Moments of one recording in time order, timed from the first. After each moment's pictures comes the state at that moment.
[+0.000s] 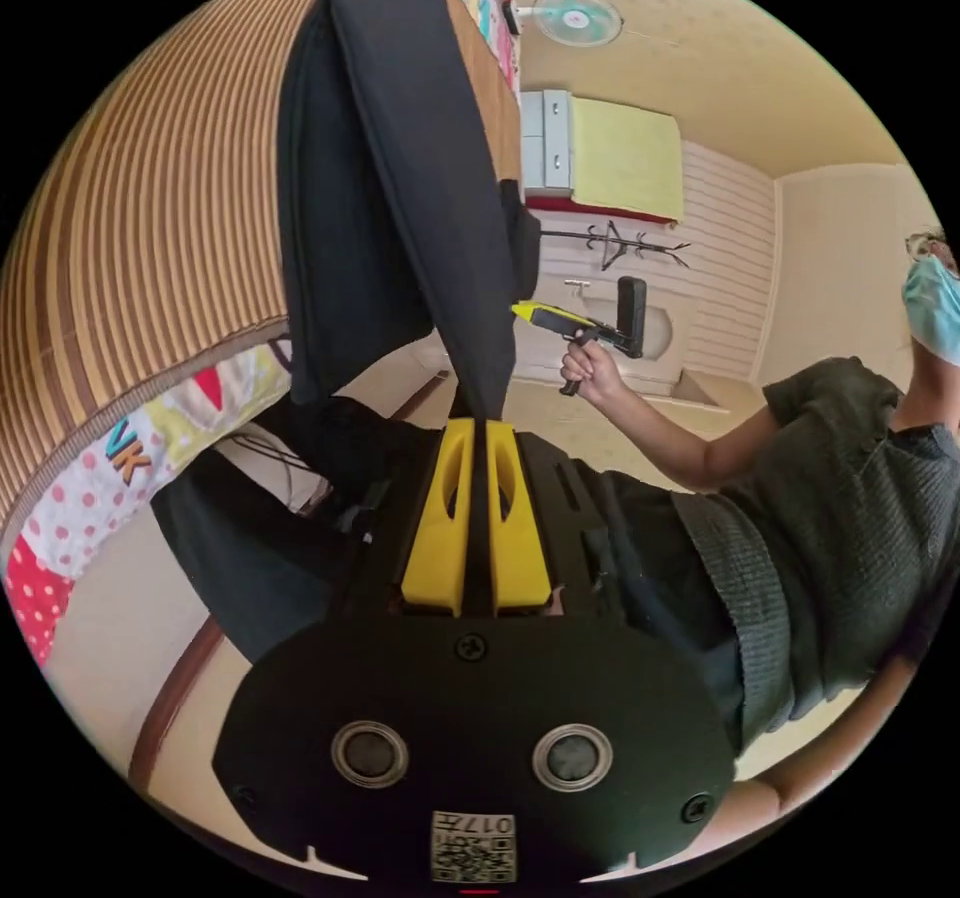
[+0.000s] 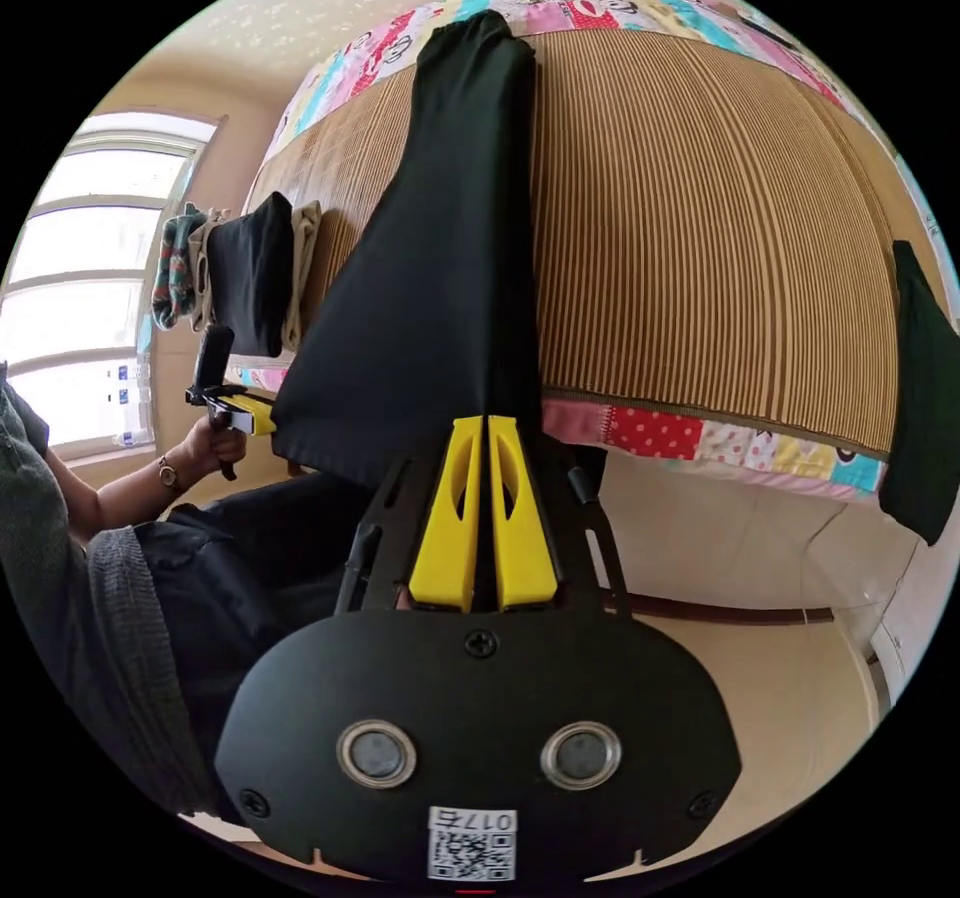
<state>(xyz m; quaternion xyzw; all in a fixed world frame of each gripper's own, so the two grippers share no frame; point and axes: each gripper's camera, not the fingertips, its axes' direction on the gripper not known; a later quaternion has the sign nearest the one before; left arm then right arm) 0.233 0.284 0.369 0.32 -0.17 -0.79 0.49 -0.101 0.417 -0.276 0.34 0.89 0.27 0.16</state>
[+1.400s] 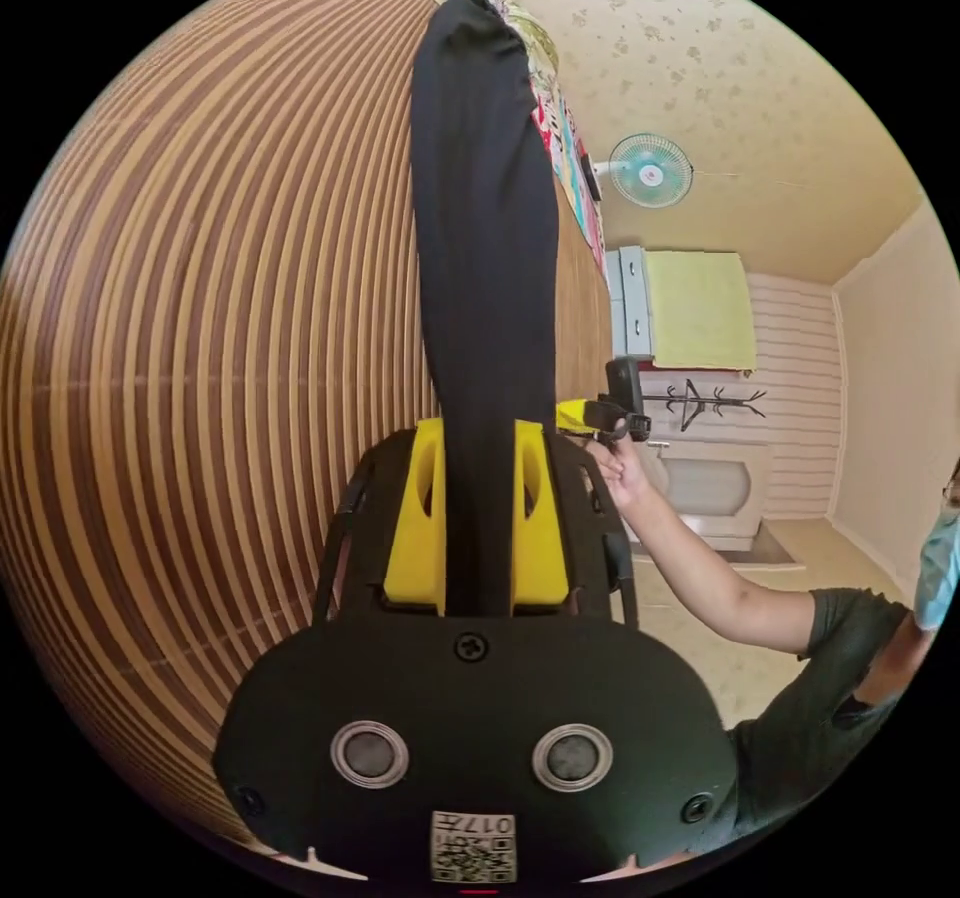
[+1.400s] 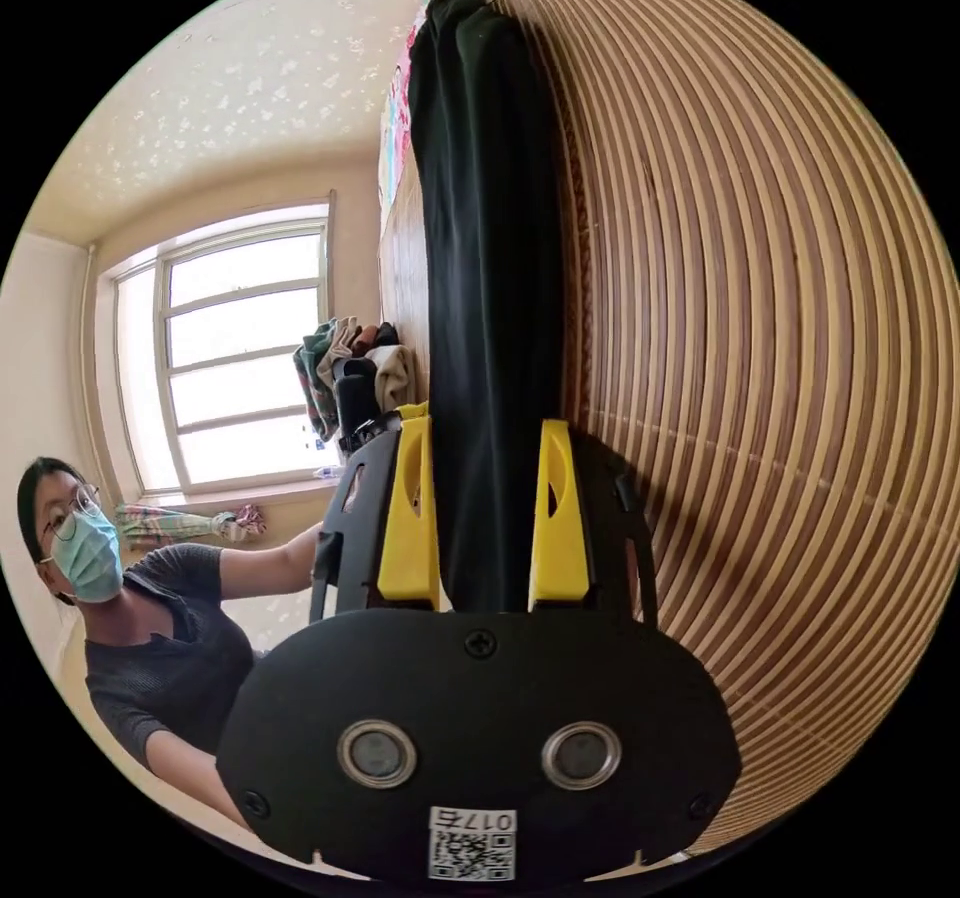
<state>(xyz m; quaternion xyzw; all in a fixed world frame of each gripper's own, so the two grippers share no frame) 0.045 0.473 0.227 0.32 -0.40 -0.79 0.35 -0.344 0.225 -0.562 0.39 0.78 0.16 0.47</state>
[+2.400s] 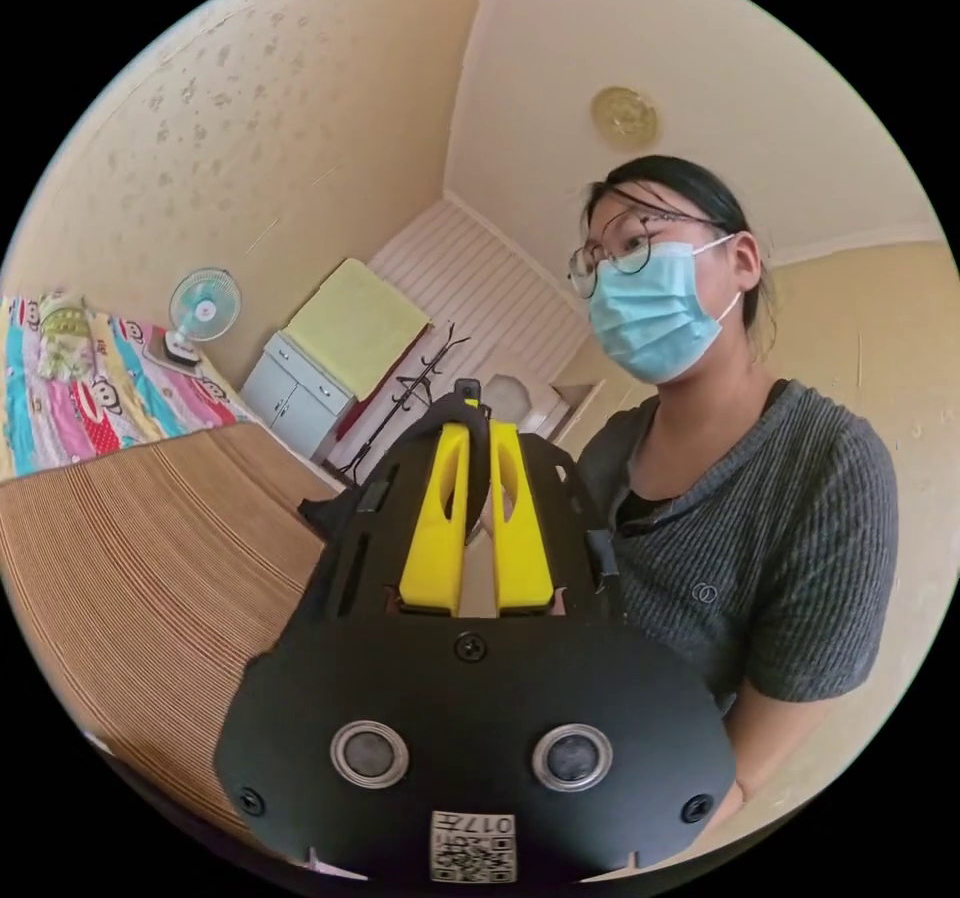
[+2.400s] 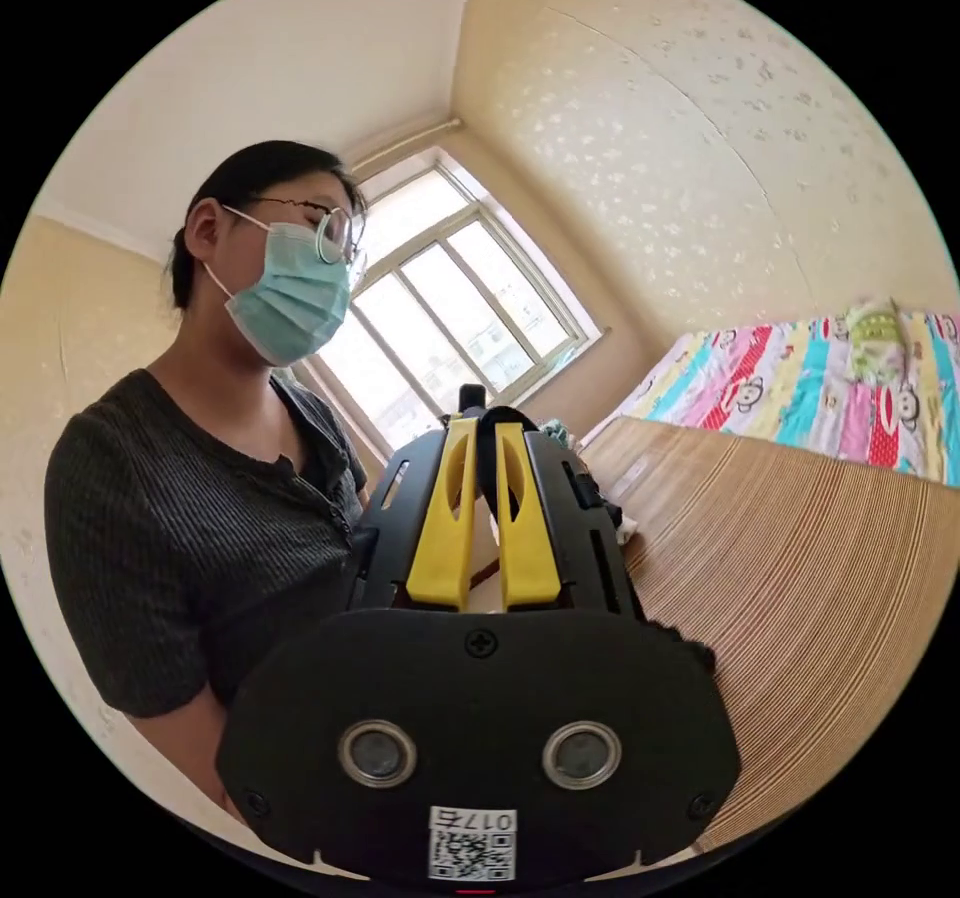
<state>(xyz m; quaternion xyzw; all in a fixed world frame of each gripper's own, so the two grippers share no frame) -0.016 -0.001 0.129 0.33 -0.42 -0.43 0.72 -0.209 0.033 -0.051 0.09 0.87 -0.21 0.44</state>
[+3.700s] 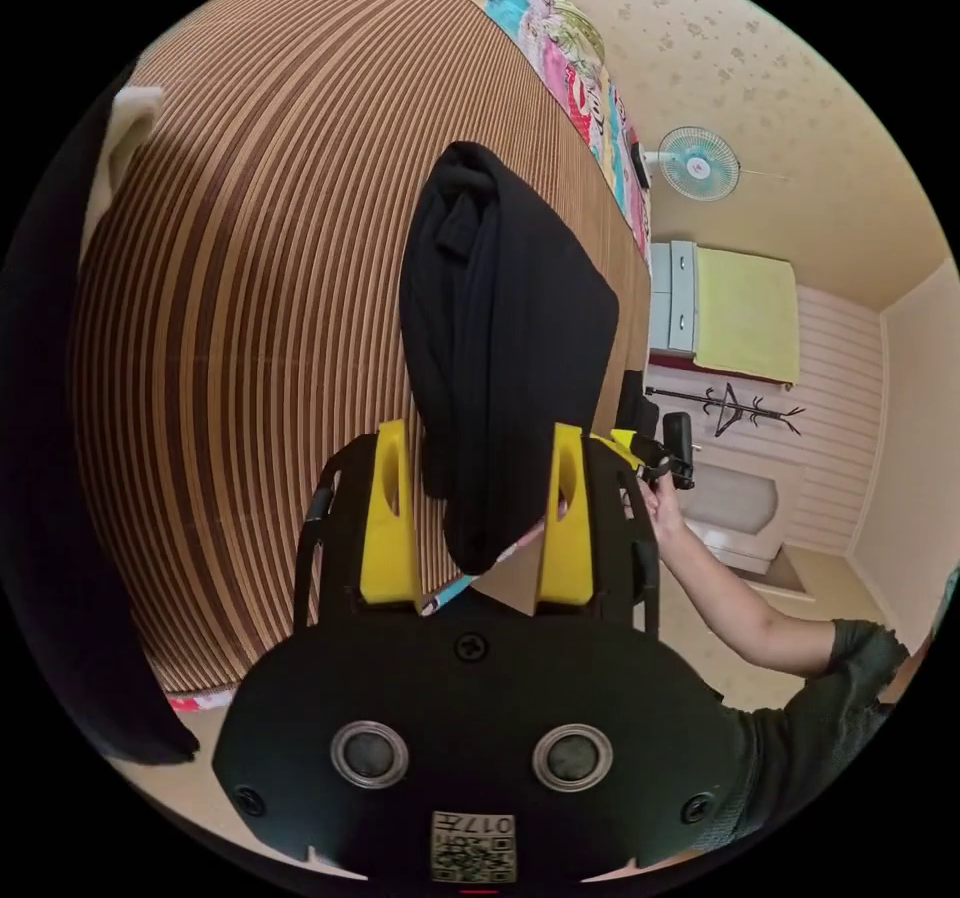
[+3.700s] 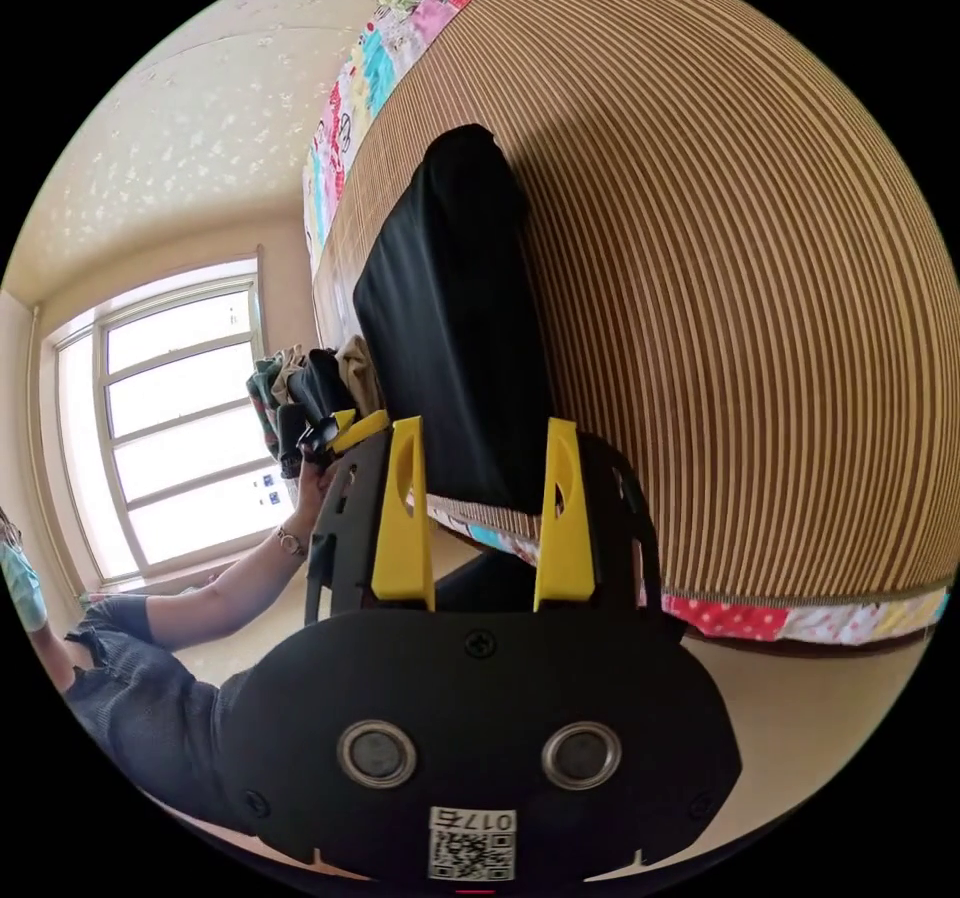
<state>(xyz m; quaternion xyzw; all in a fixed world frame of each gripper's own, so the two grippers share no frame) -0.074 0.324 0.184 0.28 -0.36 -0.84 0.29 -0.248 0.278 -0.569 0.49 0.78 0.18 0.34</state>
